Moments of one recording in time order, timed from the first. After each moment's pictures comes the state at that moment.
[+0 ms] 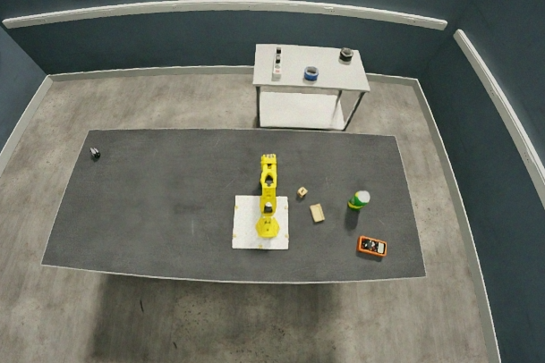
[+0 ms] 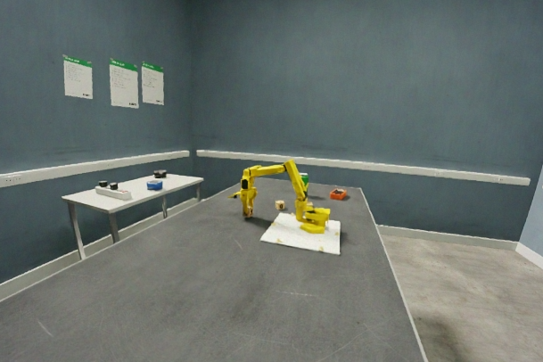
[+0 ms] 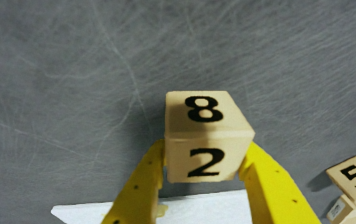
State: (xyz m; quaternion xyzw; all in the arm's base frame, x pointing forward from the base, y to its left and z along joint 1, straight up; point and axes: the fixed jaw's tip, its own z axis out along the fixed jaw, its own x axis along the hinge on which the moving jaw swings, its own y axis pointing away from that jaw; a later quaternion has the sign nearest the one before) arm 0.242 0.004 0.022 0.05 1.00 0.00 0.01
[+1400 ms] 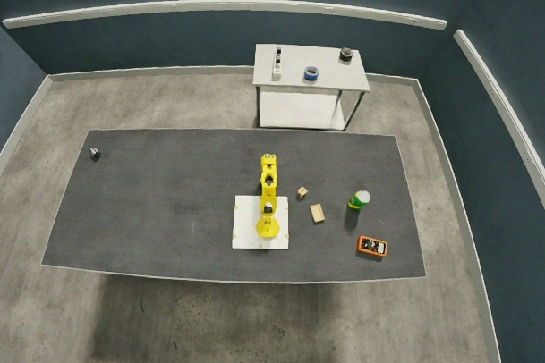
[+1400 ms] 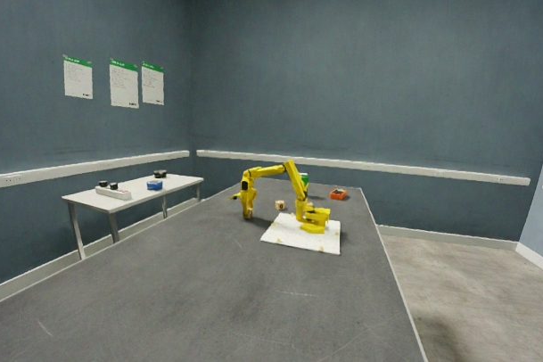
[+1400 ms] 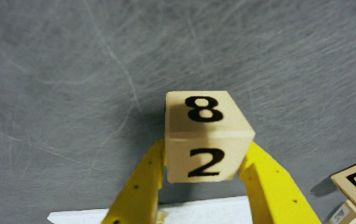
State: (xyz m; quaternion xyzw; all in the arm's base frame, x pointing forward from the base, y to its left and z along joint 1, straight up) arm 0.243 0.004 0.017 0.05 1.00 0.00 0.01
